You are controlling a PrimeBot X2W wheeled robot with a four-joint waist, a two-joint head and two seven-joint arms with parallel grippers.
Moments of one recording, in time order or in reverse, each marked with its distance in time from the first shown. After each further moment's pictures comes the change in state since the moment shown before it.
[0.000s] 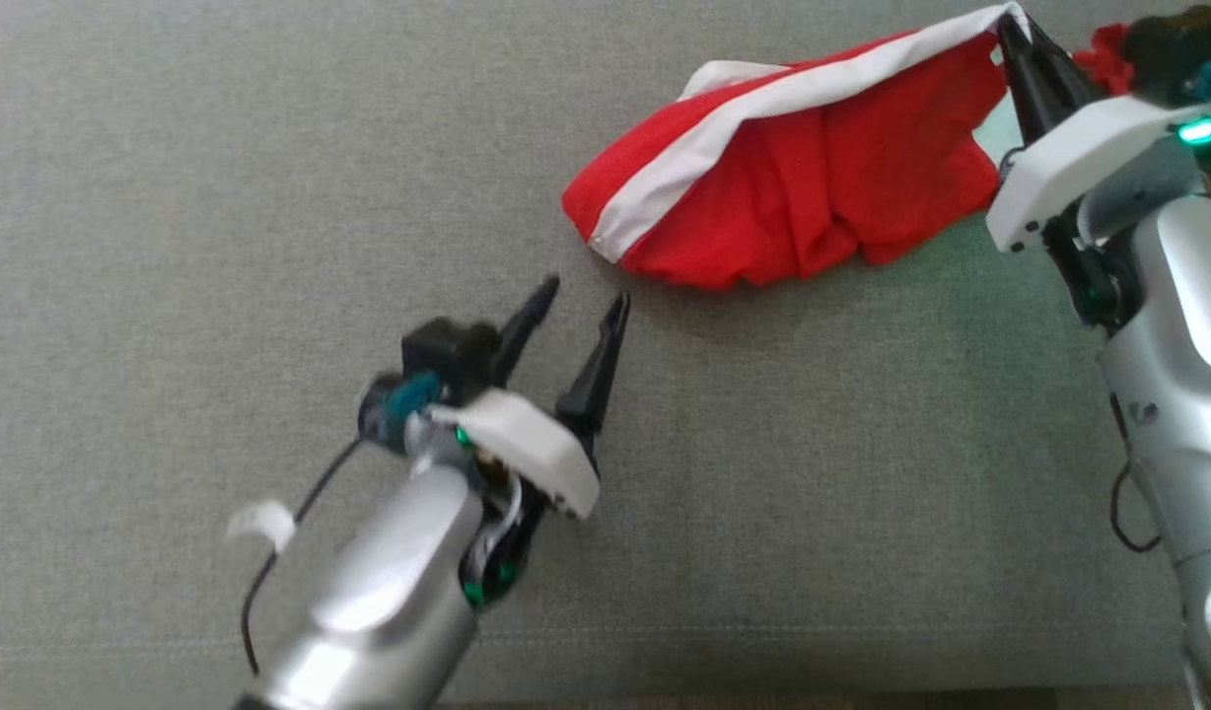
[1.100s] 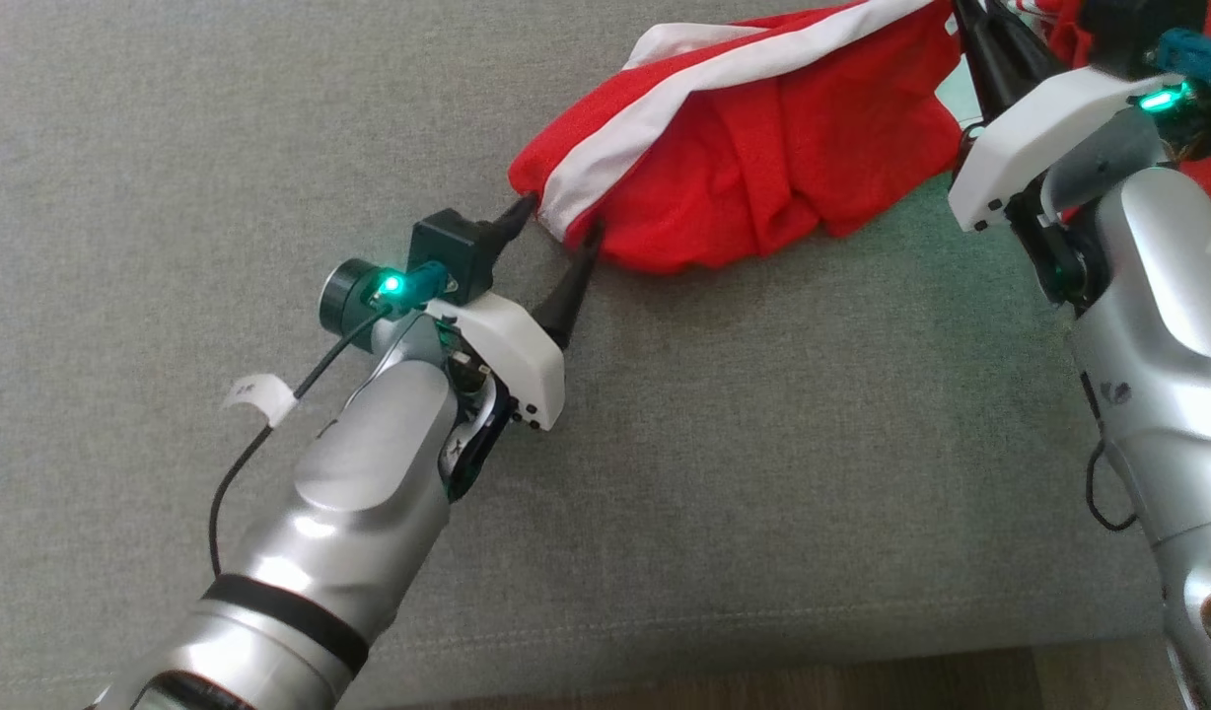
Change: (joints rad) left arm -0.278 -0.003 -0.052 0.317 0.106 -0.071 0.000; right arm -0.054 0.029 0.060 0.007 0.019 0.000 -0.010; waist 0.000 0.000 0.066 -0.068
